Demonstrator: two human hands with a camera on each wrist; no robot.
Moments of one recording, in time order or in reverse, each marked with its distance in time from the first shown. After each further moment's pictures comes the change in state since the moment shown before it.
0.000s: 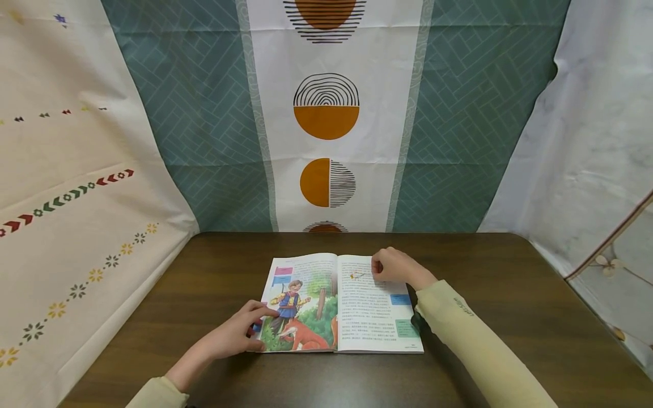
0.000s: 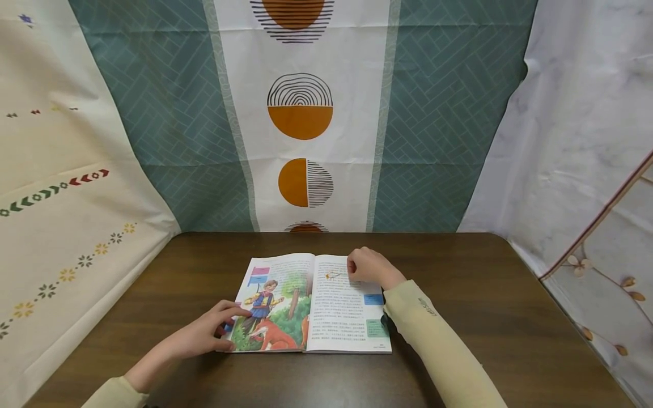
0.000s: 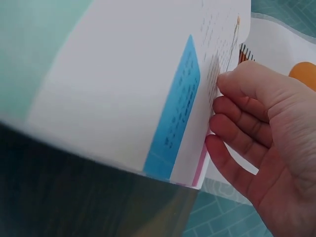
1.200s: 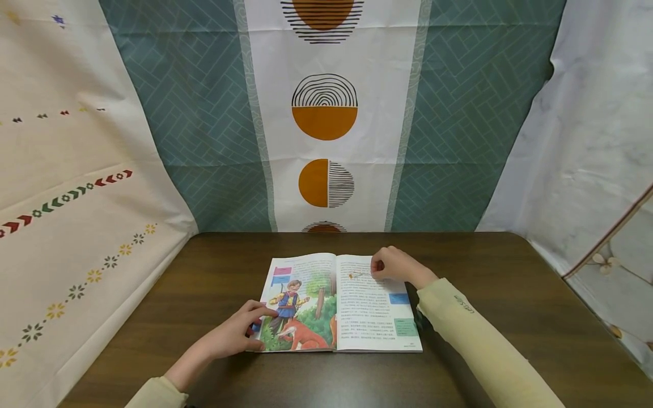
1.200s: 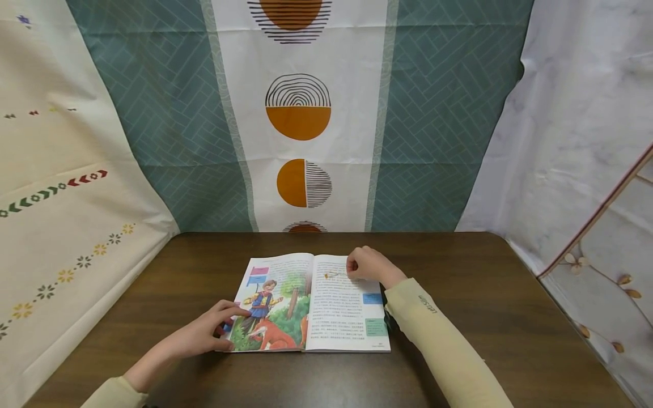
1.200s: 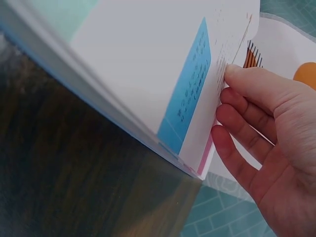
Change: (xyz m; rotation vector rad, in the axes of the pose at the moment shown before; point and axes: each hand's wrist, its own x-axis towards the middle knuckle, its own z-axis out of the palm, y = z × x) left_hand 0.001 -0.001 0.000 -0.003 -0.005 0.004; right_hand -0.002 0.003 -0.001 0.045 -0.004 -0.003
